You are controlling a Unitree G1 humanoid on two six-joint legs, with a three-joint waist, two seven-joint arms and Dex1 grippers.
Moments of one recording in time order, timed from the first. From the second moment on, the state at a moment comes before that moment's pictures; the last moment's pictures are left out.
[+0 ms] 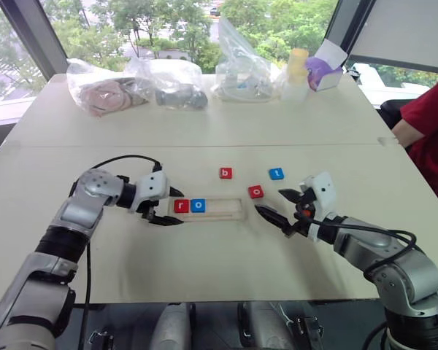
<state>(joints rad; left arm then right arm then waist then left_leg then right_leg) -0.60 0.68 -0.26 0.39 -0.10 -0.03 -1.38 -0.12 -0.51 -0.11 -0.59 0.60 0.95 0.39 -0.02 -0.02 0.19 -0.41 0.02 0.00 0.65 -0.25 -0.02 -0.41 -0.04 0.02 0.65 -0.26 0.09</state>
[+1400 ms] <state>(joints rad) -0.35 0.76 0.07 -0.32 -0.34 0.56 -0.93 -0.72 0.11 0.10 0.19 0.18 0.93 -0.03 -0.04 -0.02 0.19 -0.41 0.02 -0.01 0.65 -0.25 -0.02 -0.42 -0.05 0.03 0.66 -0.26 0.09</state>
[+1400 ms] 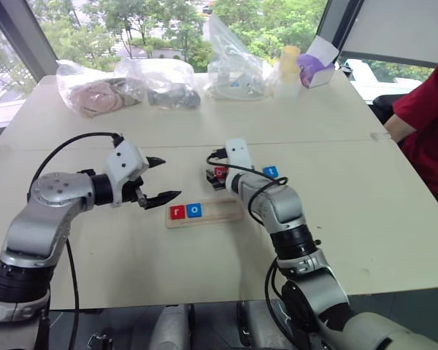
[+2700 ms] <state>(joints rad) -0.49 0.63 -0.22 -0.32 -0.39 0.56 -1.00 -0.32 -0.06 -0.12 -0.61 0.05 1.39 -0.06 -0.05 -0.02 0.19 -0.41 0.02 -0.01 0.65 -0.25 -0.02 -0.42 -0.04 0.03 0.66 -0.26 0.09</state>
